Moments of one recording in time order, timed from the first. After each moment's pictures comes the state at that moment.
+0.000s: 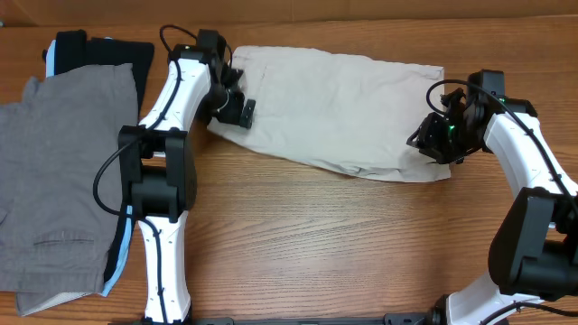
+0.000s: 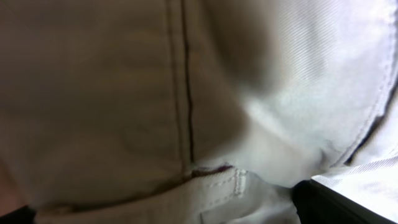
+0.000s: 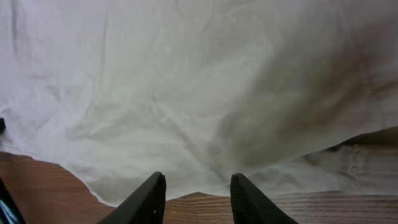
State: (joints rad) left arm -0.13 2.41 2.01 -1.14 0.14 0.10; right arm -0.15 1.81 1.30 -0.87 -0.41 0.27
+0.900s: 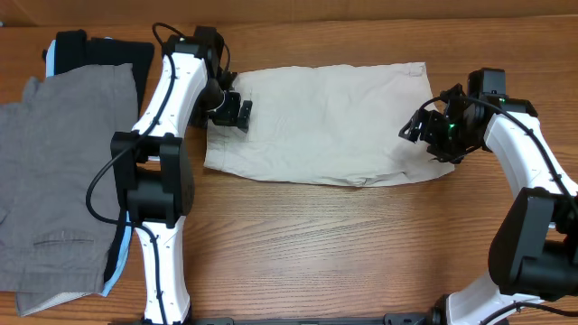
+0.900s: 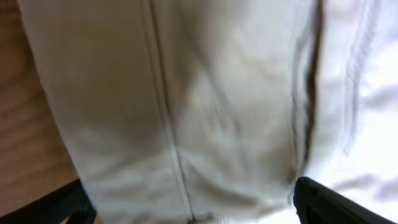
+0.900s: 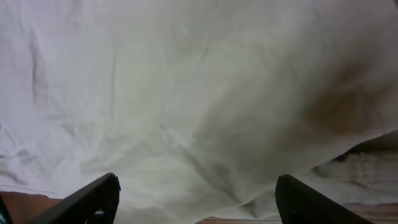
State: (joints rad) left arm -0.12 2.35 2.05 -1.28 0.13 0.00; right arm -0.15 1.81 1.30 -0.83 -0.41 0.23
